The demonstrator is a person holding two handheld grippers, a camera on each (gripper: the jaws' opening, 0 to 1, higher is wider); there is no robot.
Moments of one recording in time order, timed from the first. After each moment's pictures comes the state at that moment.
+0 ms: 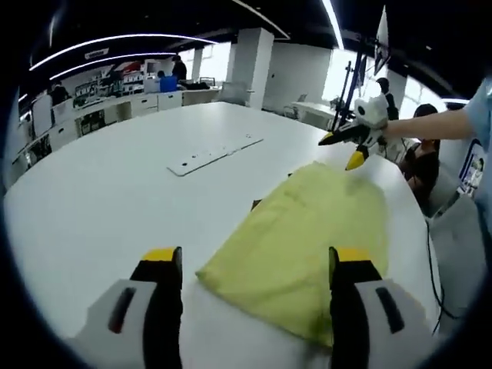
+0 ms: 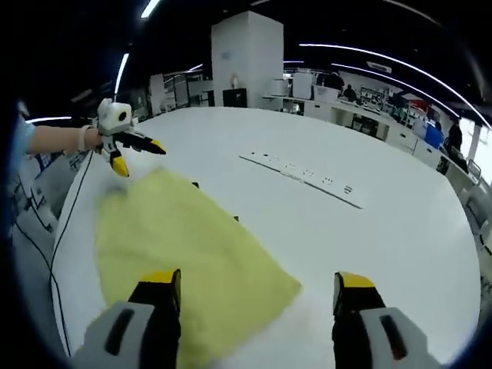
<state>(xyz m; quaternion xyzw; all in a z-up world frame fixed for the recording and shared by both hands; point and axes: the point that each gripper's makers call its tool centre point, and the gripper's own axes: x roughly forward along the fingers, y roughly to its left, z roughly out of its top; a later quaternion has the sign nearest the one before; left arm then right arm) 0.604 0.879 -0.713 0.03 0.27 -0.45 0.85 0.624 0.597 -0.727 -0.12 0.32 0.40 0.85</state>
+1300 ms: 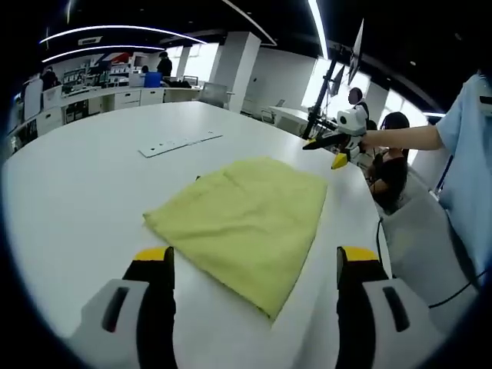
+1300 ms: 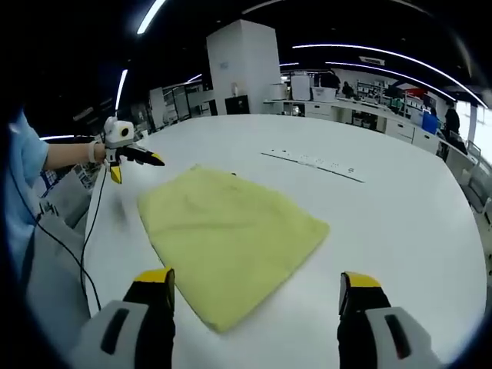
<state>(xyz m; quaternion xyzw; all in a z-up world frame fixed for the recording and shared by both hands) 0.496 0.888 -0.701 0.00 0.29 -0.48 0.83 0.525 0.569 -0.711 -0.08 0.32 0.39 0.86</state>
